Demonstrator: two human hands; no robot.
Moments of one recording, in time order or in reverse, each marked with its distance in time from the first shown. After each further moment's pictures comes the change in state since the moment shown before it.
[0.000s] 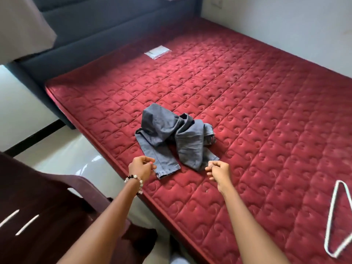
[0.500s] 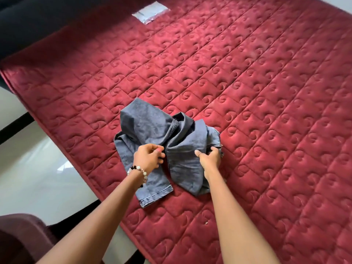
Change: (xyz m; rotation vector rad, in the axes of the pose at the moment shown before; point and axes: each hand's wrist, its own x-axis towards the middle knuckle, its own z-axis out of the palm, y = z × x) left_hand 0.177 0.059 0.121 -0.015 -0.122 -0.060; right_hand 0.232 -0.014 0.090 -0.153 0.058 0.110
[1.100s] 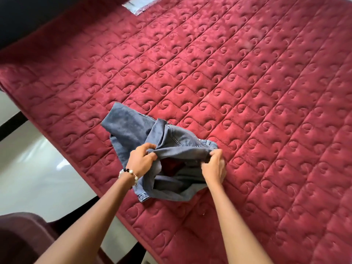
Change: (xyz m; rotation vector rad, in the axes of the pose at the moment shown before) left_hand -0.006 -0.003 -0.012 0.363 -0.064 0.122; right_hand -0.054 0.009 -0.047 -0.462 0.161 -0.180
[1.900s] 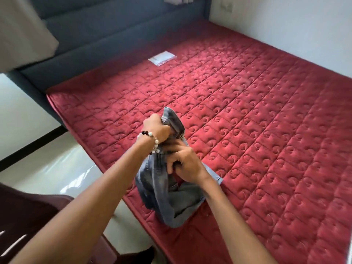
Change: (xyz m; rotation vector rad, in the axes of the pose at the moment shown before) left_hand -0.125 0.128 -0.101 0.115 0.226 0.088; right_hand -0.170 -0.118 -0.097 0.380 -0.337 -1.351
